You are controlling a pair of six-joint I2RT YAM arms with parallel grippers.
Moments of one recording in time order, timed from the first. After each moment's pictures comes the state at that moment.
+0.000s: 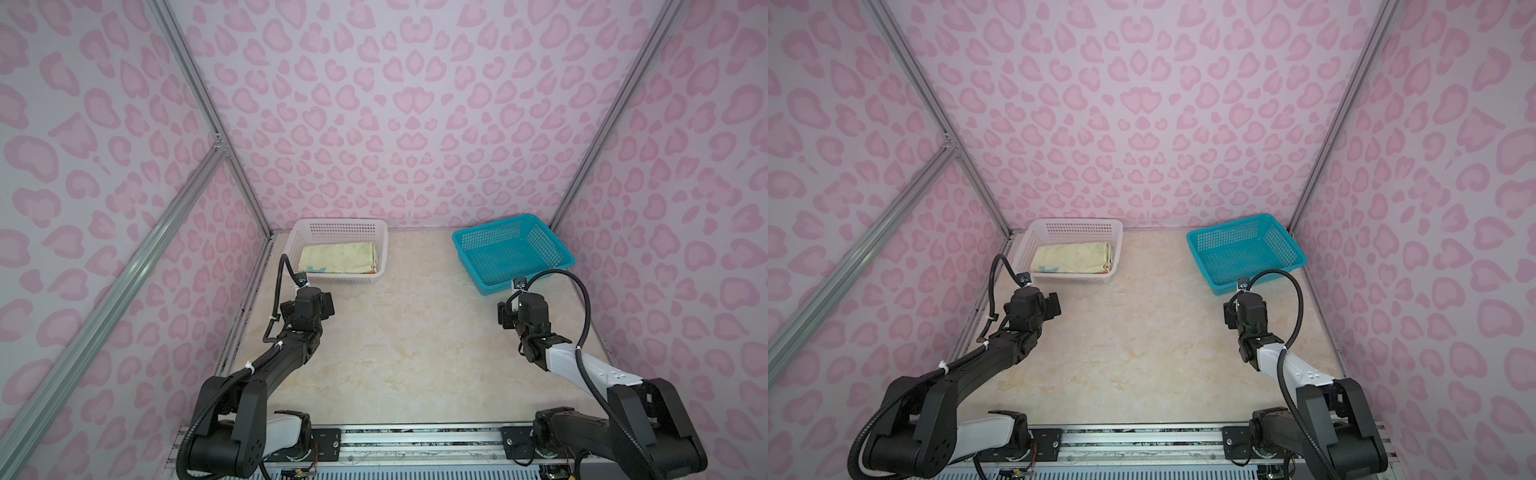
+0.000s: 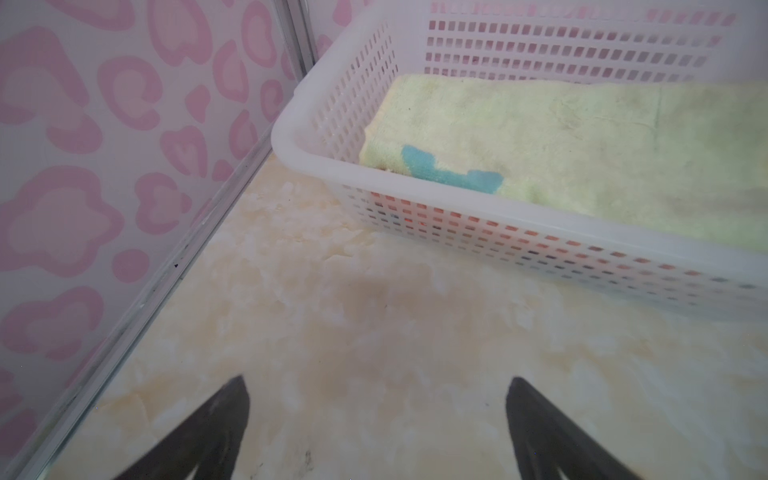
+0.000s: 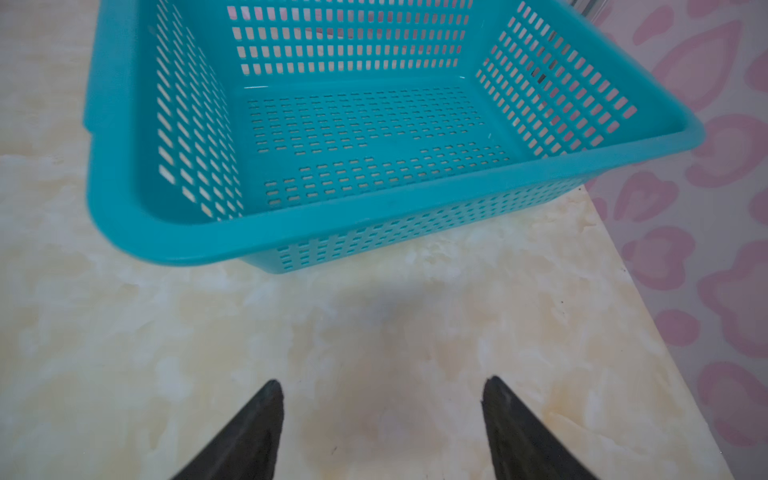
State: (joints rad) left arm -0.15 1.32 0.50 0.26 -0.42 -0.16; right arm 0.20 1.28 0.43 0.30 0.28 -0.04
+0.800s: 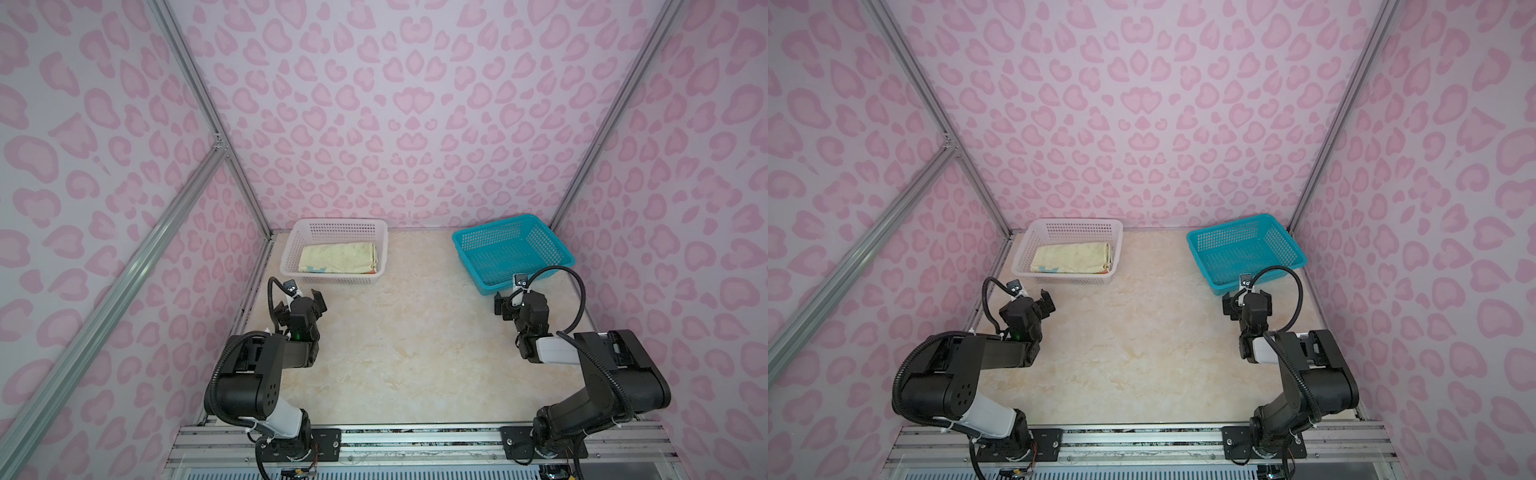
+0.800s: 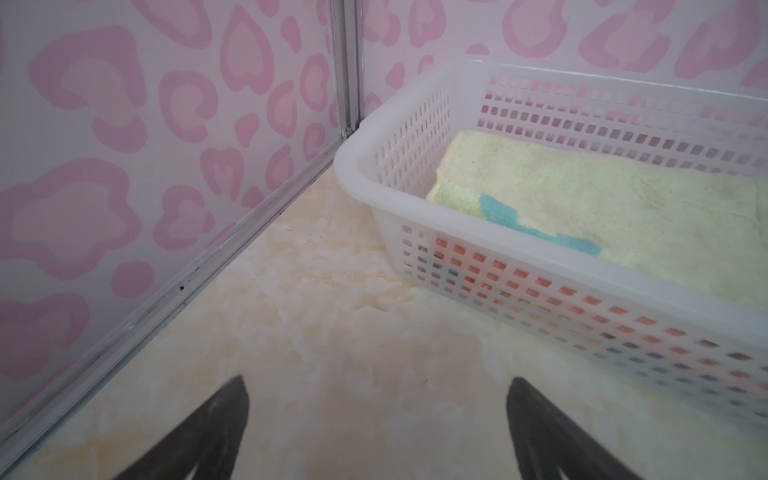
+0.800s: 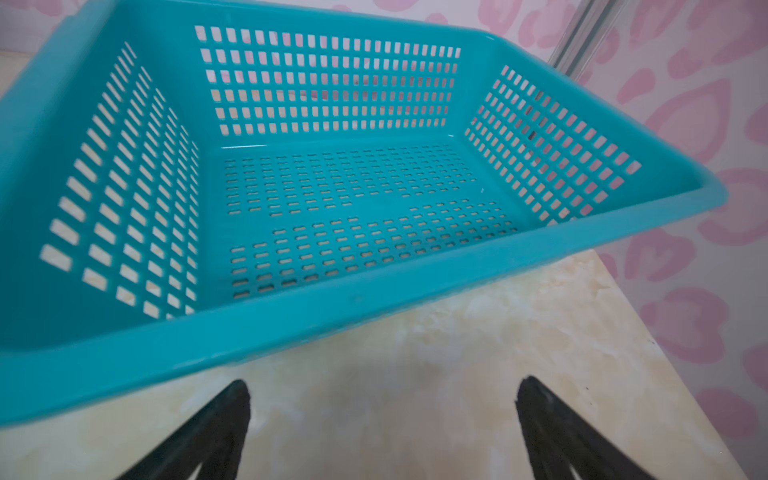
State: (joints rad) left arm -0.08 1.56 0.38 0.82 -0.43 -0.17; right arm 0.13 1.56 0.40 0.80 0.18 -0.11
